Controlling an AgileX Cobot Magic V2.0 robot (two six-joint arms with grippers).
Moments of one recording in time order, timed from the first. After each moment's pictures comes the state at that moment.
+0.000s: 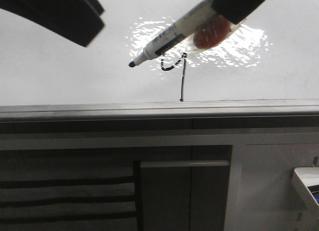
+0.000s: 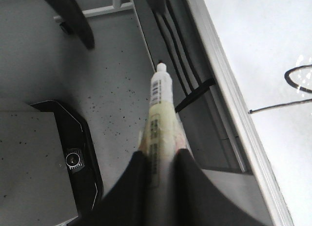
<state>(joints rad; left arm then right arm) -0.69 1.22 -1.04 -0.60 0.85 1.06 0.67 1.15 -1.11 0.22 0.95 -0.69</state>
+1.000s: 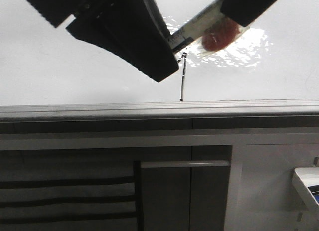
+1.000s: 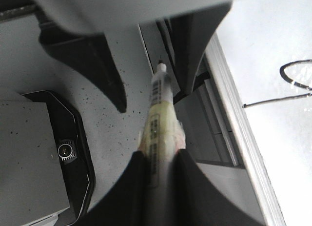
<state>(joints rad) -0.80 1.44 -1.19 -0.50 0.84 1.07 0.67 1.15 -1.11 0.19 0.96 -0.69</state>
